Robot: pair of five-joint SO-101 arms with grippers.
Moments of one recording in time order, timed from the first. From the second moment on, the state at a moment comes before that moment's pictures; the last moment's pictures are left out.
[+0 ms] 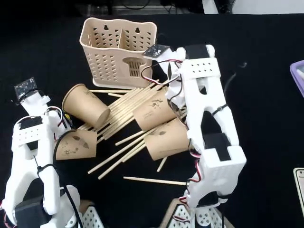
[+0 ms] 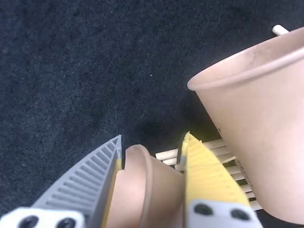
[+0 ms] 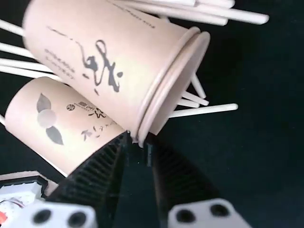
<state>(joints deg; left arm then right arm) -23.2 -26.8 53.9 45.8 9.1 -7.9 16.1 -16.3 98.9 40.7</state>
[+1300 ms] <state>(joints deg) -23.4 -26.8 53.9 45.8 9.1 -6.2 -1.4 -4.9 94.9 32.2</state>
